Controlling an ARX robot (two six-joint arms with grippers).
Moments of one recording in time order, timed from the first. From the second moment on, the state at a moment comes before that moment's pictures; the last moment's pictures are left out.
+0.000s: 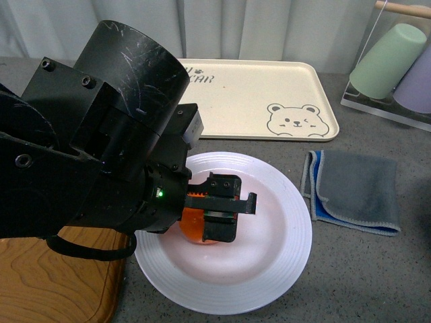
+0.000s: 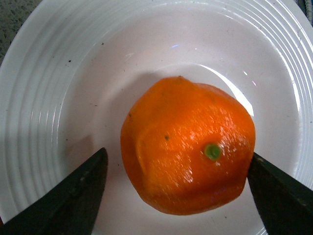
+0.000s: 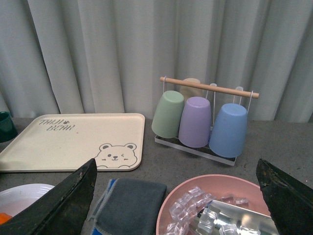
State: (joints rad) left arm -0.53 1.95 0.80 0.23 0.06 -0.34; right arm 0.00 0.00 0.01 0.00 0.00 0.00
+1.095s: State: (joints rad) left arm -0.13 0.95 0.05 0.89 -0.12 -0.01; right arm 0.00 0.00 0.01 0.00 0.00 0.00
